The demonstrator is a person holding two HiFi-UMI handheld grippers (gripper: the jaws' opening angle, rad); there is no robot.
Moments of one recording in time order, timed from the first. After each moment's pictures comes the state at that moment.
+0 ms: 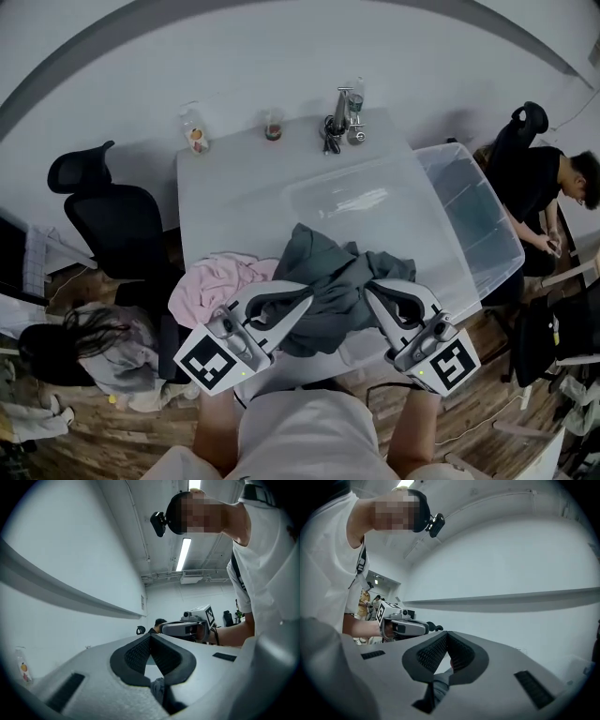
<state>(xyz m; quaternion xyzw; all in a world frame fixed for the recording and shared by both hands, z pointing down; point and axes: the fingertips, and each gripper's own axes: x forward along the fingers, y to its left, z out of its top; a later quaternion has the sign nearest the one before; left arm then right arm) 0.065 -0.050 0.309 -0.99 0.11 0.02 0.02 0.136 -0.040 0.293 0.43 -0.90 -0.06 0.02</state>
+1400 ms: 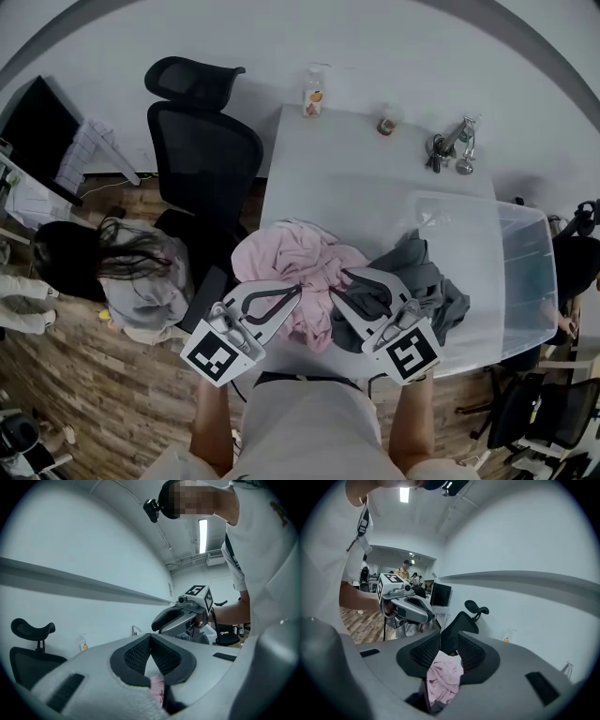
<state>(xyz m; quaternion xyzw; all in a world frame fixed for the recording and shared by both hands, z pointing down) -0.154 -0.058 0.379 -0.95 0.31 -0.04 0.01 -0.110 -0.078 0.382 0.22 -0.95 -0.07 0.22</state>
